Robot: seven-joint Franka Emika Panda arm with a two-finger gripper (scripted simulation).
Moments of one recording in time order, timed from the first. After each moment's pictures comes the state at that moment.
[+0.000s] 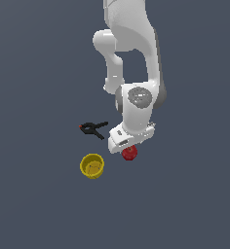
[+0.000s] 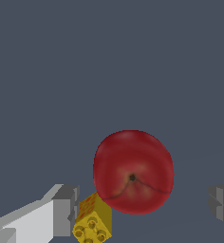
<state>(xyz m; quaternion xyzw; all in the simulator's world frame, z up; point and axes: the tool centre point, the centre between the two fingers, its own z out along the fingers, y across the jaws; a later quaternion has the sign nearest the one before) 0.025 0.069 0.097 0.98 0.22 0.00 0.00</state>
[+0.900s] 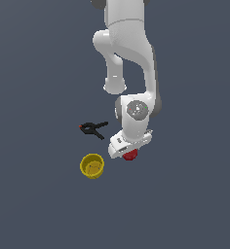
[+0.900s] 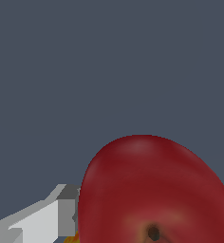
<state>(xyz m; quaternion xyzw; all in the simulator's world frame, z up) 0.025 0.069 0.047 0.98 0.22 0.00 0.00</state>
